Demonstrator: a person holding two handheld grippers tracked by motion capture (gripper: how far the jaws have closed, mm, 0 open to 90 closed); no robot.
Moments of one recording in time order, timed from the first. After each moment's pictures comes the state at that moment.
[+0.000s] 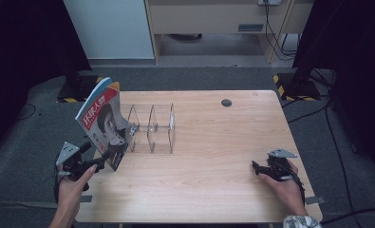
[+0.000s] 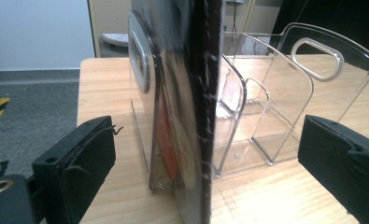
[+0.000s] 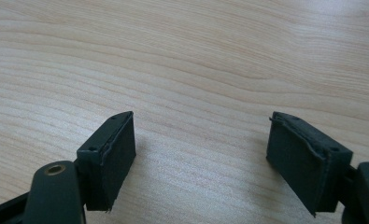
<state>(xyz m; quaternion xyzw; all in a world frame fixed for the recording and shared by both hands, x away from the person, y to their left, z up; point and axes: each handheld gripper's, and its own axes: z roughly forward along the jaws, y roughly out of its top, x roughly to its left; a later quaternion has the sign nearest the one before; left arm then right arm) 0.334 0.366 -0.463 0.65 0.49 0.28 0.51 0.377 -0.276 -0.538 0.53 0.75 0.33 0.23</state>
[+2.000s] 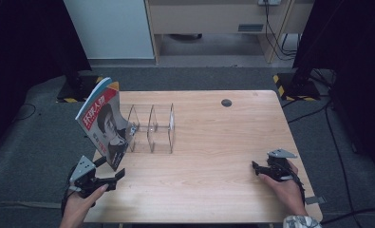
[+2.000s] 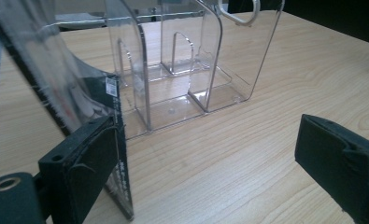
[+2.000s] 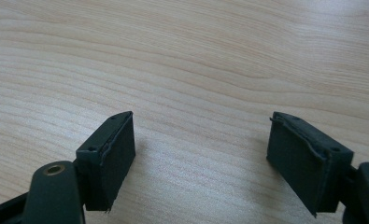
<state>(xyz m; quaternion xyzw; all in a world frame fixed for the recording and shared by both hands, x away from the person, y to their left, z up) 0.301 0.325 -0.472 0.72 0.43 0.23 0.49 0.377 -0.276 -0.538 0.53 0.75 0.33 0.23</state>
